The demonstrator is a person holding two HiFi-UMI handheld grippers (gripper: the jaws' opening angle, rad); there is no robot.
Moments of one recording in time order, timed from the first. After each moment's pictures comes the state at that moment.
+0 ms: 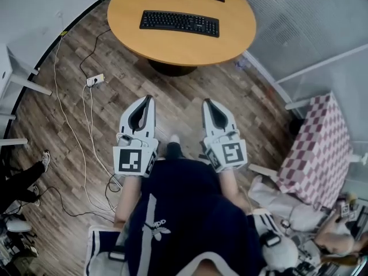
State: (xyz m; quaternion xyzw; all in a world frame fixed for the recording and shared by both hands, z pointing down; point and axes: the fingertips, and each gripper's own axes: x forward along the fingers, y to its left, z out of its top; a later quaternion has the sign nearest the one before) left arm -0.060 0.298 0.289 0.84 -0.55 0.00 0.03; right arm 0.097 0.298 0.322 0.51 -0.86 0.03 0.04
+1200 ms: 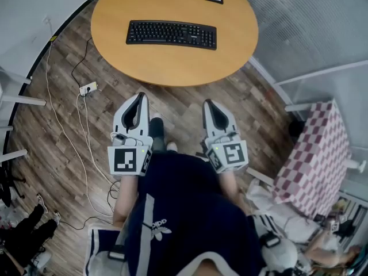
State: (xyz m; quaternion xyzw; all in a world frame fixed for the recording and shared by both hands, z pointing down) left arm -0.050 0.138 0.300 0.83 -0.55 0.02 0.04; right arm 0.128 0.152 0.340 0.53 -0.85 0.08 0.05
